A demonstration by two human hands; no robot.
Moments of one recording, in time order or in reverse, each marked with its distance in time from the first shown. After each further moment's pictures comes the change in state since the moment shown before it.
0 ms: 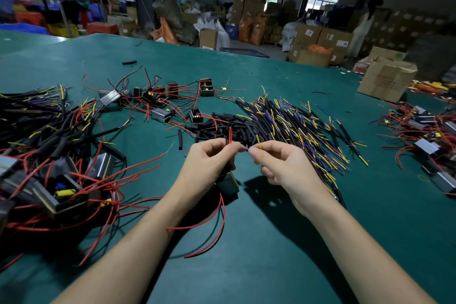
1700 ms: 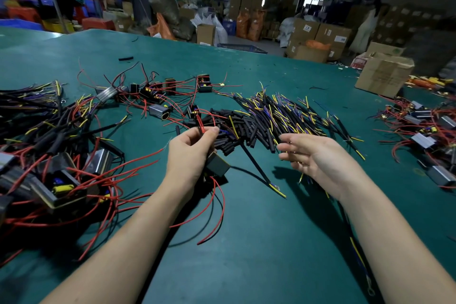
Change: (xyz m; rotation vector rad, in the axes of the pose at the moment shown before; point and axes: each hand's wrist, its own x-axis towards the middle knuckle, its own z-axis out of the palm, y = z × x) left_hand 0.011 -0.010 -0.010 -0.130 0.330 -0.084; right_hand 0.006 -0.013 -0.051 0.068 0.092 0.220
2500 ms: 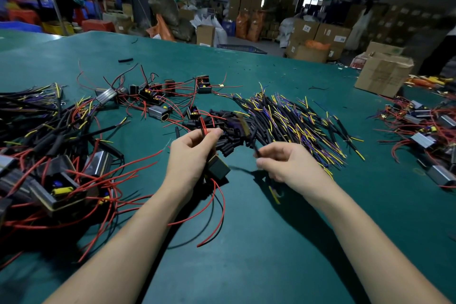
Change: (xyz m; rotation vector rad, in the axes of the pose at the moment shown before) left_hand -0.001 0.001 -0.001 0.020 -0.062 -0.004; right_hand -0.002 0.017 0.030 -0.343 -0.097 -0.165
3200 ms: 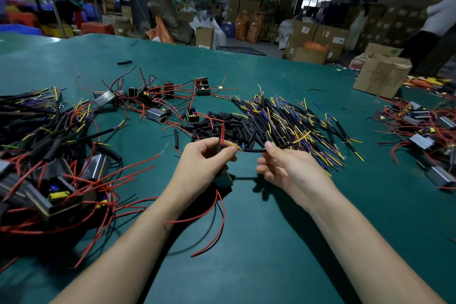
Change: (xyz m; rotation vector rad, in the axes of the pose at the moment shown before) left_hand -0.009 0.002 0.006 0.201 -0.237 0.146; right_hand -0.006 -0.012 0.008 0.578 0.135 0.270
